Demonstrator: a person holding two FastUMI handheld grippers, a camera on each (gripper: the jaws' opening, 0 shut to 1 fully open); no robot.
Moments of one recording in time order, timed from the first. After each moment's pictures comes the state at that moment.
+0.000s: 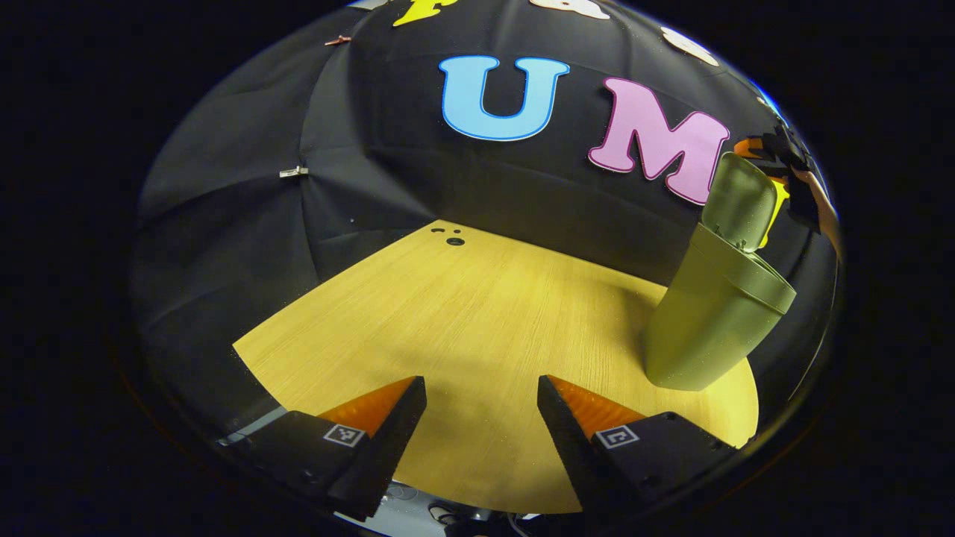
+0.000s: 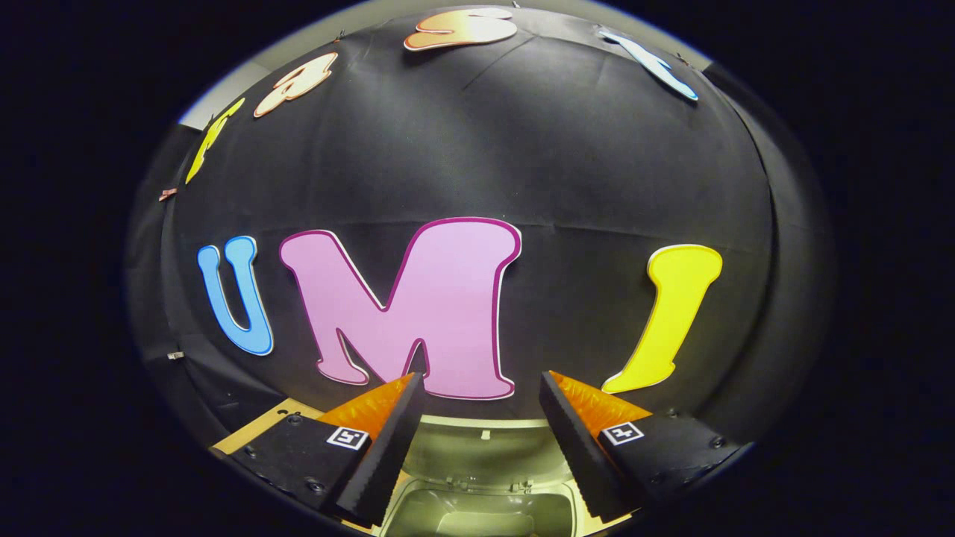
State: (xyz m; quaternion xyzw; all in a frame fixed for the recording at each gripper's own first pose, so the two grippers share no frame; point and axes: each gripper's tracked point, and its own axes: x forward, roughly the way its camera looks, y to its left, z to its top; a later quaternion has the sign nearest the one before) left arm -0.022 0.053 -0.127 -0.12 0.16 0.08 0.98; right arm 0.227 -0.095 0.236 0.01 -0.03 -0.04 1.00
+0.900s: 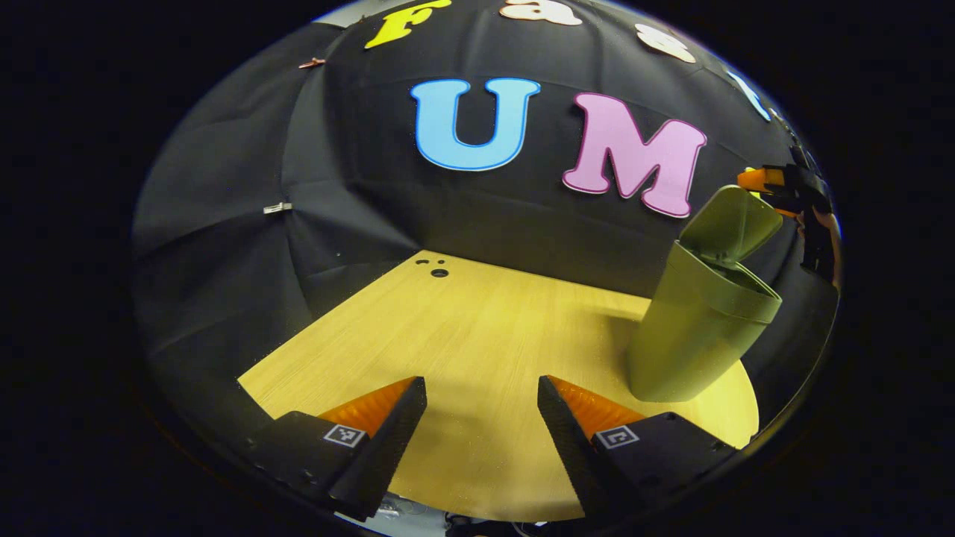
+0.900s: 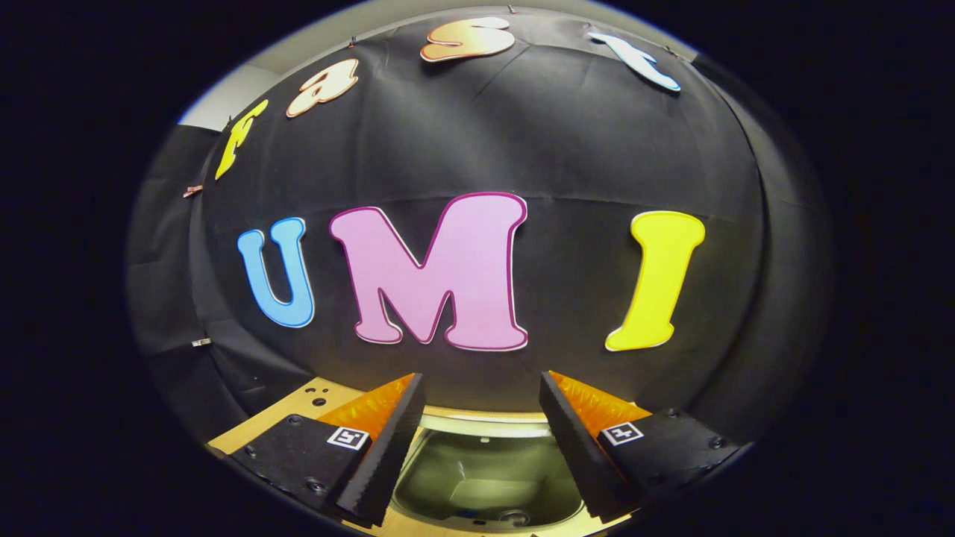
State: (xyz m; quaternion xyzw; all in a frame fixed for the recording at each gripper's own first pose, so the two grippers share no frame) left arm -0.011 0.026 -0.076 -0.07 0.13 0.04 0.99; right arm 0.134 -0.075 0.166 0.02 -0.01 0.00 1.00
